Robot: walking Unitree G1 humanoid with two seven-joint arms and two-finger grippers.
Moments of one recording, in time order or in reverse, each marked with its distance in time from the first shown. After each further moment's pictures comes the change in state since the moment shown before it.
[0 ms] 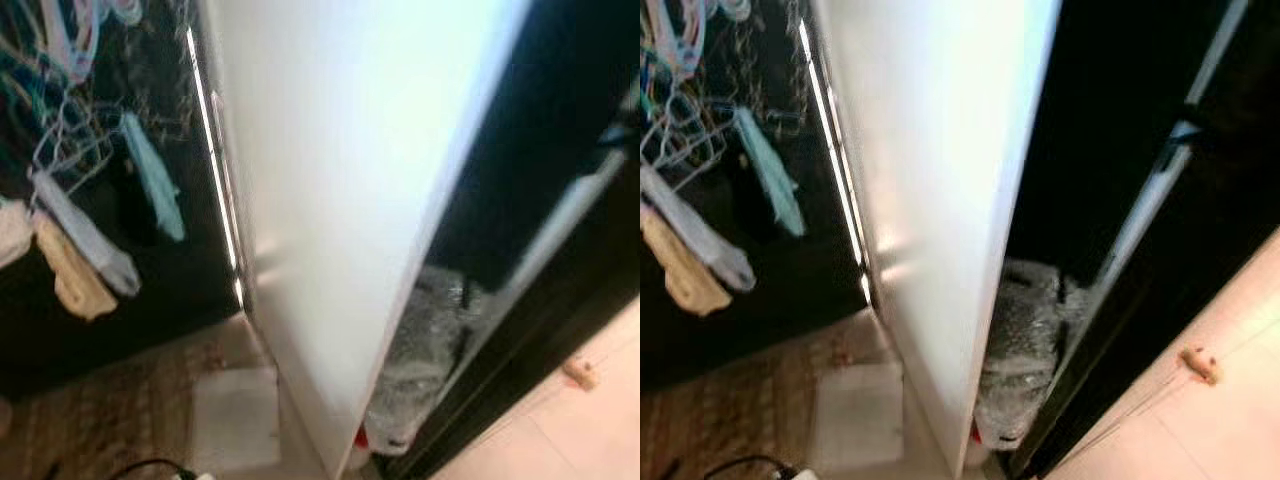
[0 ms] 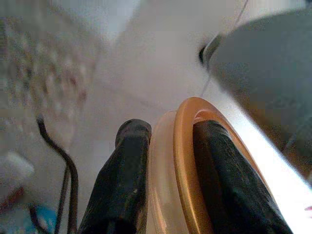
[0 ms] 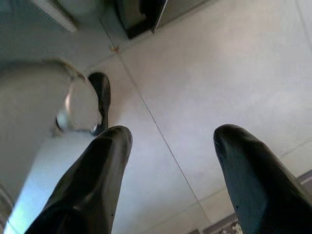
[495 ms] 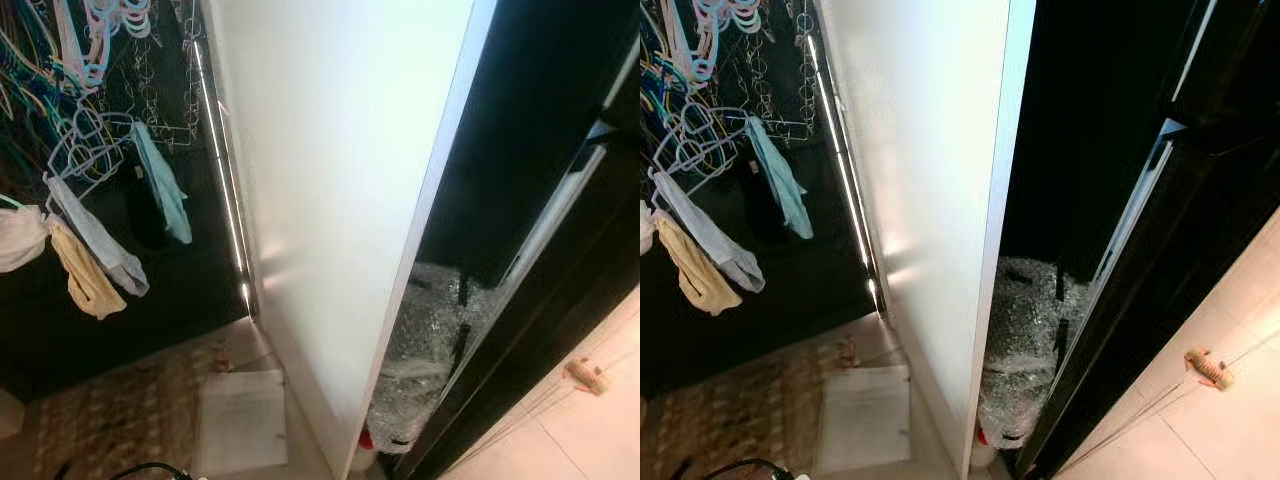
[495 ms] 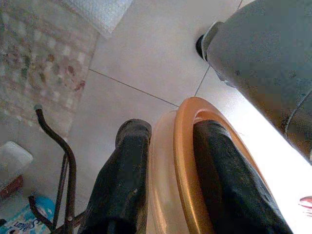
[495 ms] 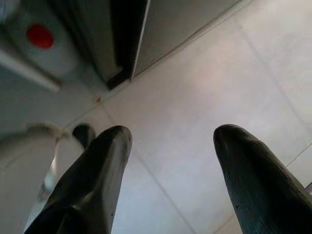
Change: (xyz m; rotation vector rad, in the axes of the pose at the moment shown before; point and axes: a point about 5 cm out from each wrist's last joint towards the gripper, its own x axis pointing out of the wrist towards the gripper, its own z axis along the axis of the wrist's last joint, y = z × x) left arm -0.001 0.002 -0.004 0.004 0.015 -0.018; right arm -0.003 -0.005 0.012 0.108 -0.211 -0.160
